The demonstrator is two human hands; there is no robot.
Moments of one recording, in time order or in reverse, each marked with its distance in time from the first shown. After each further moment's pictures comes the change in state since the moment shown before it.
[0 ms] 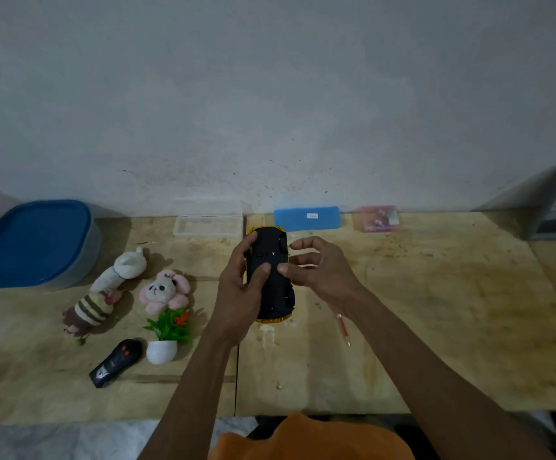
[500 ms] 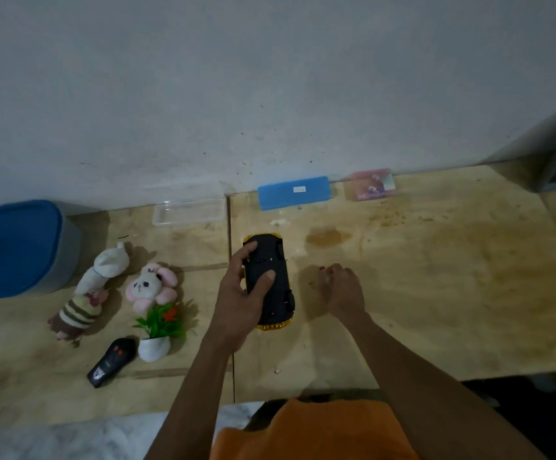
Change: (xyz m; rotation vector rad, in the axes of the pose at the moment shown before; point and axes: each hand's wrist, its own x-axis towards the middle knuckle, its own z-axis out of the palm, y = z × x) left_hand -0.002 -0.028 0.023 0.097 -0.065 -0.189; right_hand 0.043 0.161 -0.051 -0.854 0.220 0.170
